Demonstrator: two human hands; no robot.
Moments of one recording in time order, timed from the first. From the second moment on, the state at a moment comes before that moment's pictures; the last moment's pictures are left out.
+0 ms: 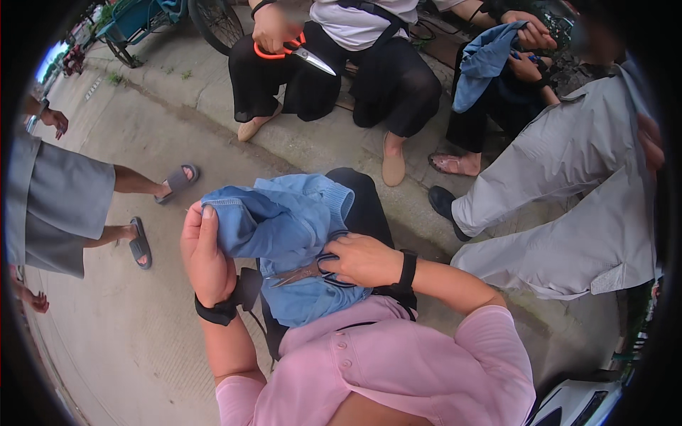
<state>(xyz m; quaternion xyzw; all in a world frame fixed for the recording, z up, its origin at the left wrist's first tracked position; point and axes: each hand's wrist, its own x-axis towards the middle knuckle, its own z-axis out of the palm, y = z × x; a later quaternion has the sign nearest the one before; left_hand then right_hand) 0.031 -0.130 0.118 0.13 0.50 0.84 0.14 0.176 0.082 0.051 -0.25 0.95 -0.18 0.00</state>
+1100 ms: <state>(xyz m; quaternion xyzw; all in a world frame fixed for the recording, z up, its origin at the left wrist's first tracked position) 0.102 -0.080 0.085 0.46 0.44 0.63 0.44 0.024 0.065 0.073 -0.21 0.91 -0.34 -0.13</state>
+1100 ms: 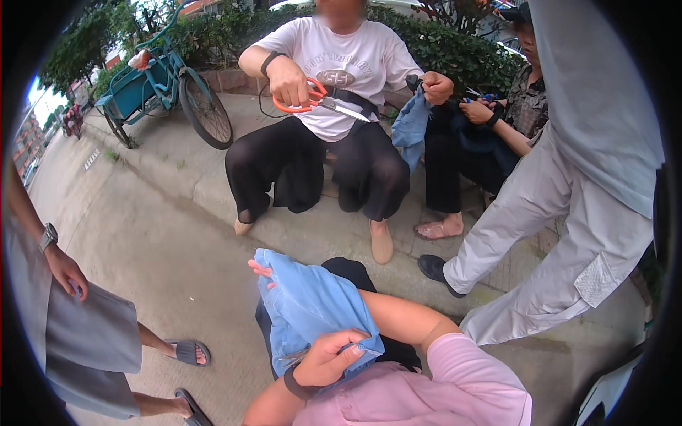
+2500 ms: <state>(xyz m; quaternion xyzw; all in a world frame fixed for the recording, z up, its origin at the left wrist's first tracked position) 0.004 -0.138 0.075 0.13 0.59 0.80 -0.01 0.130 0.155 0.154 -0.04 0.69 -0.68 -0.23</state>
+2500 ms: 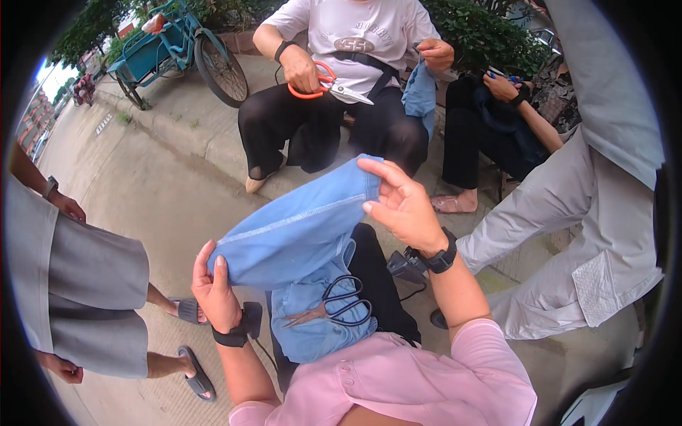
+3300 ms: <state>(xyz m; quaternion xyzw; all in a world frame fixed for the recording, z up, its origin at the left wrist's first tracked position) 0.014 -0.156 0.049 0.12 0.78 0.60 0.12 0.124 0.170 0.110 0.06 0.82 -0.53 -0.20</state>
